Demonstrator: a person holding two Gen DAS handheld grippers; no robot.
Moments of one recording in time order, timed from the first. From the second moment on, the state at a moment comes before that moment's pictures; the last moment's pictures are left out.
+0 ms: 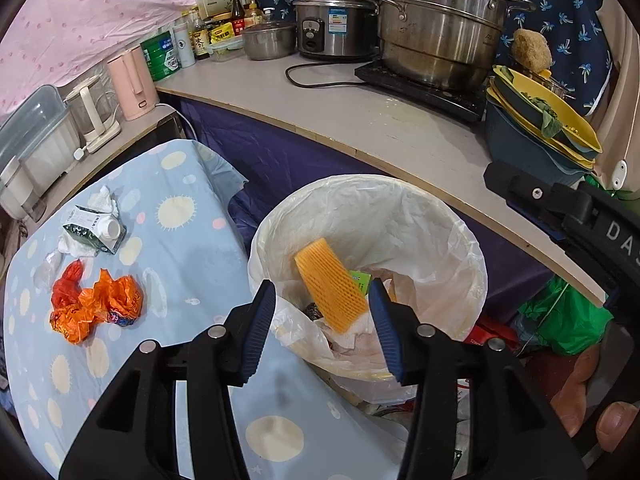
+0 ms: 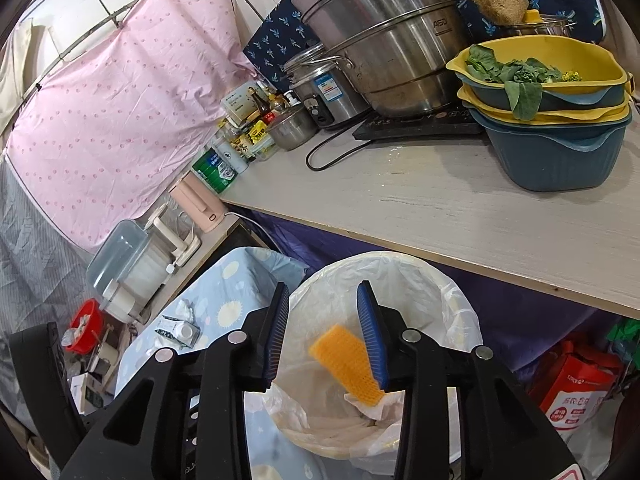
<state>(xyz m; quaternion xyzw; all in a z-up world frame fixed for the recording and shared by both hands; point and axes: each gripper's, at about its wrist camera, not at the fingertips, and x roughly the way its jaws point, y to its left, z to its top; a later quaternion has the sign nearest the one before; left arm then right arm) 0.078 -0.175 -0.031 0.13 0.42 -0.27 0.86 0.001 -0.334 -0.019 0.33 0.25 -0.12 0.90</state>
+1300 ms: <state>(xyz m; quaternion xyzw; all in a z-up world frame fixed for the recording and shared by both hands) 0.135 0.015 -0.026 0.00 0.44 -0.15 0.89 0.089 -0.177 -0.009 0.25 0.31 -0.02 0.92</state>
